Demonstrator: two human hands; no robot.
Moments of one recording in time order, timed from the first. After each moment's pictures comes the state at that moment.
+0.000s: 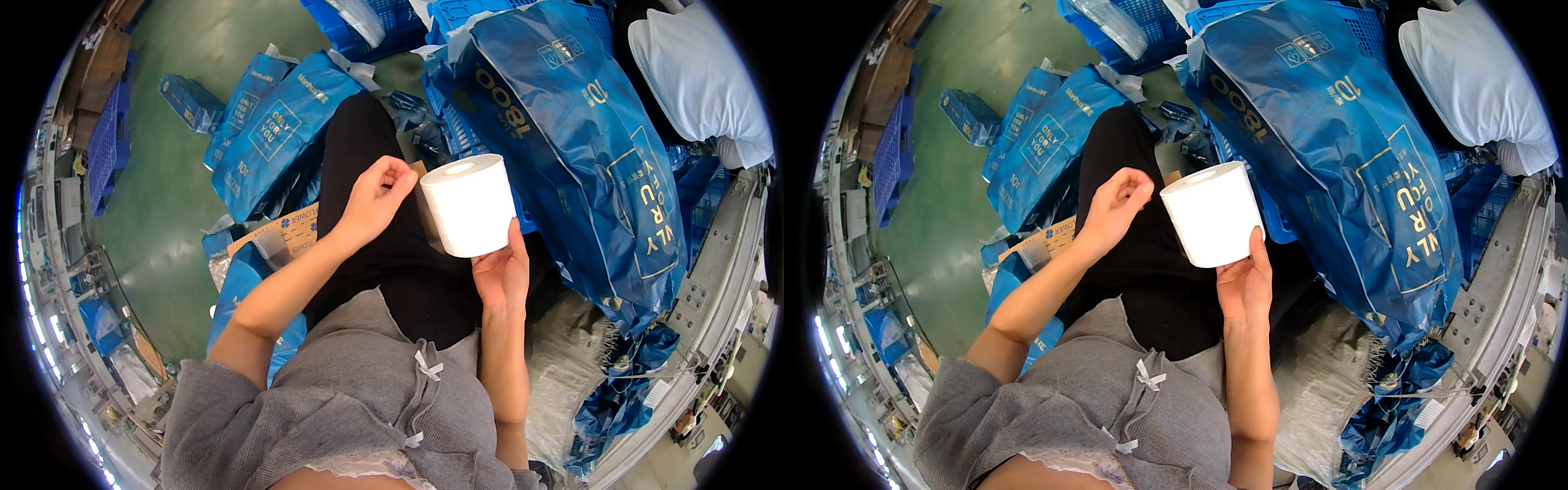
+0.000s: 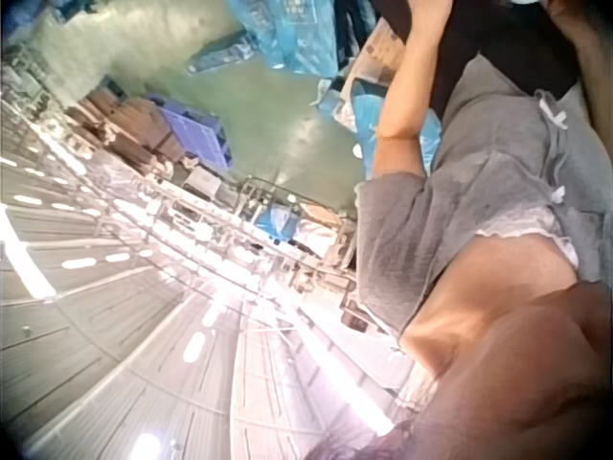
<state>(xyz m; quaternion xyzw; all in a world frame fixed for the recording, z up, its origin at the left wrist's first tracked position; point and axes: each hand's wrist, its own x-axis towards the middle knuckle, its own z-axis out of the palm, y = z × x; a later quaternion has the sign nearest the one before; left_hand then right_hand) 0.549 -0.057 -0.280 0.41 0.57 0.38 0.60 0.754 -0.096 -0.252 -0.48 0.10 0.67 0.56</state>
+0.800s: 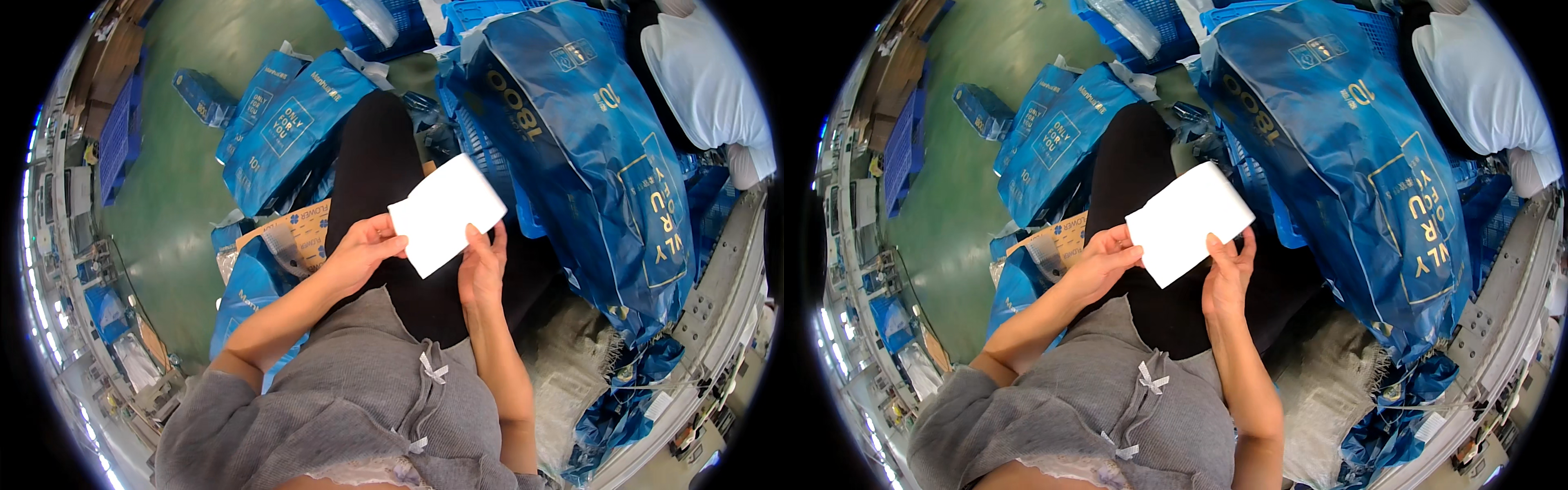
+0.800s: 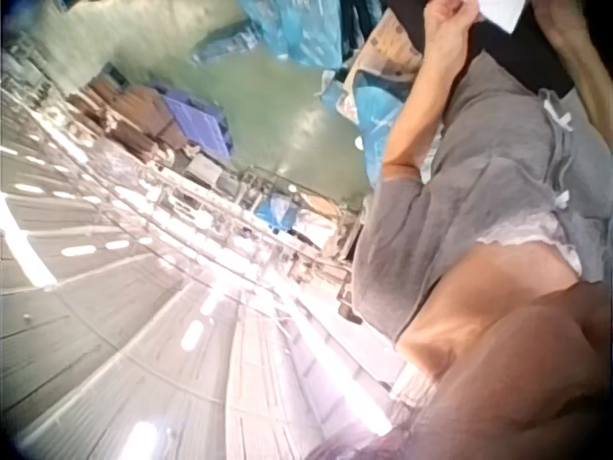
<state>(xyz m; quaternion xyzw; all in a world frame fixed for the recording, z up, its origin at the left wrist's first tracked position) 0.539 -0.120 -0.253 0.21 0.45 0.40 0.77 0.724 -0.110 -0.279 -0.55 -0.06 0.65 0.53</state>
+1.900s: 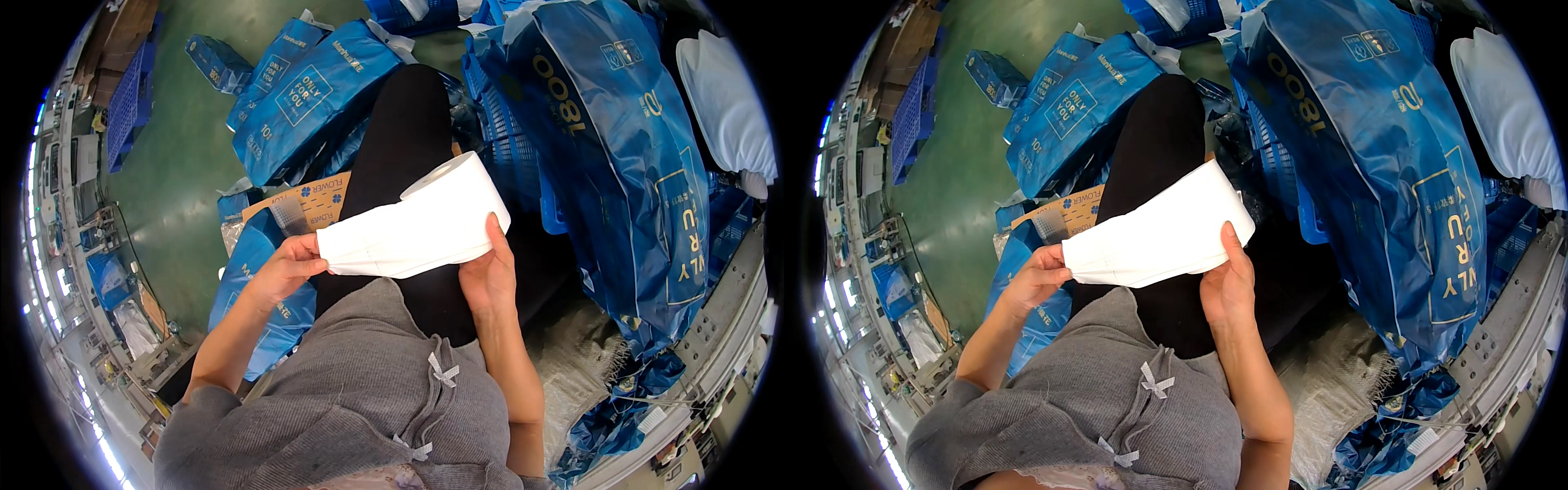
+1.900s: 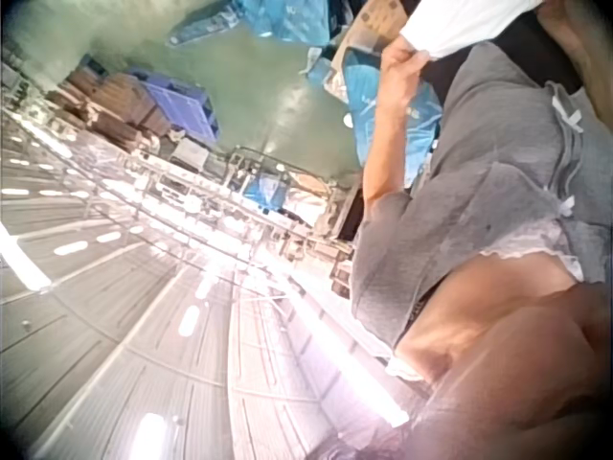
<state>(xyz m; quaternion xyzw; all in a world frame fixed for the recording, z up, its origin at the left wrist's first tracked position) 0.438 -0.196 -0.235 0.18 0.50 0.35 0.77 0.712 -0.116 -0.260 -0.49 0.03 0.75 0.44</state>
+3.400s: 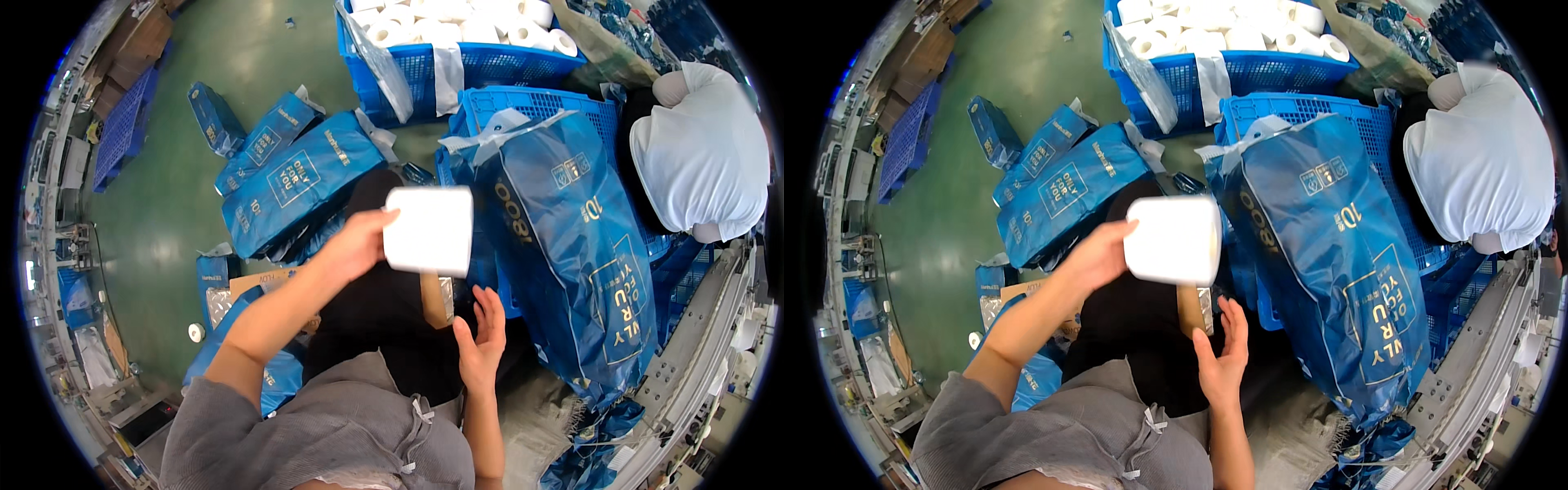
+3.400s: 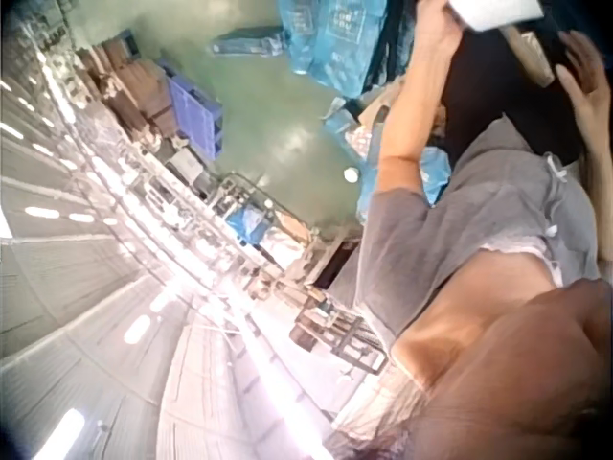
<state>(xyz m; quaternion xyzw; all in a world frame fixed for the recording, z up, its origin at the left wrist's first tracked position) 0.495 -0.014 -0.260 0.08 0.42 0.47 0.77 0.732 -0.098 -0.224 -0.57 -0.48 0.52 0.42</state>
